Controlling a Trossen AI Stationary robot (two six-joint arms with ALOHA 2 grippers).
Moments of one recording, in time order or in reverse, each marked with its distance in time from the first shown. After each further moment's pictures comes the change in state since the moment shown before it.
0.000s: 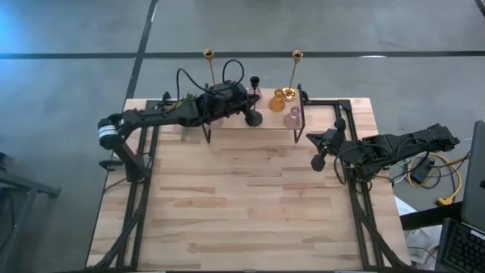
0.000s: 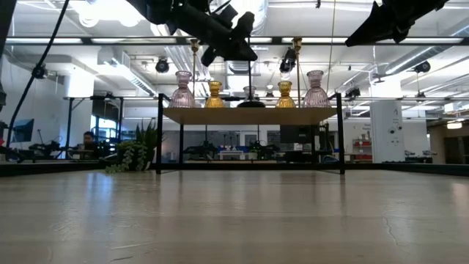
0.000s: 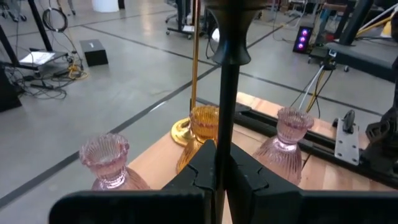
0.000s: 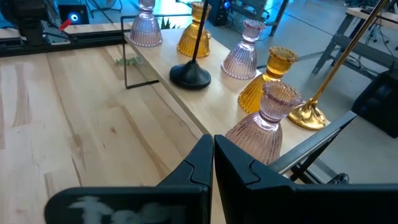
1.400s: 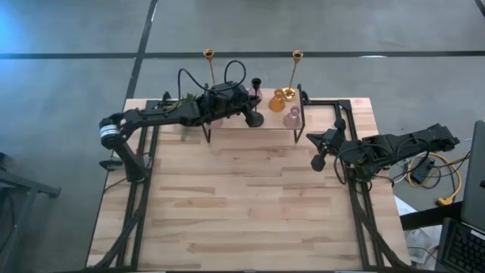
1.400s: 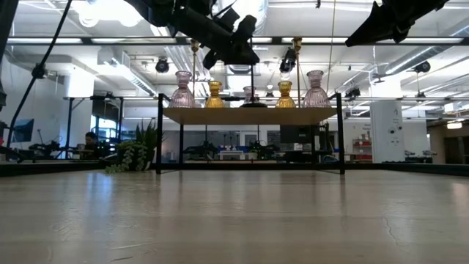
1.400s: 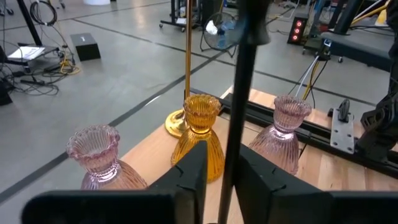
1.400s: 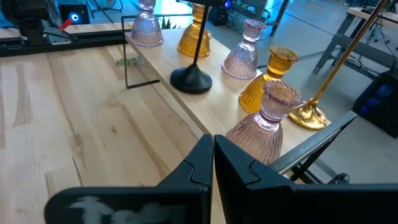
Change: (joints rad) left arm 0.009 0.011 0.000 -0.012 0.034 0.008; right arm 0.000 0.000 0.000 0.000 -0.002 0.000
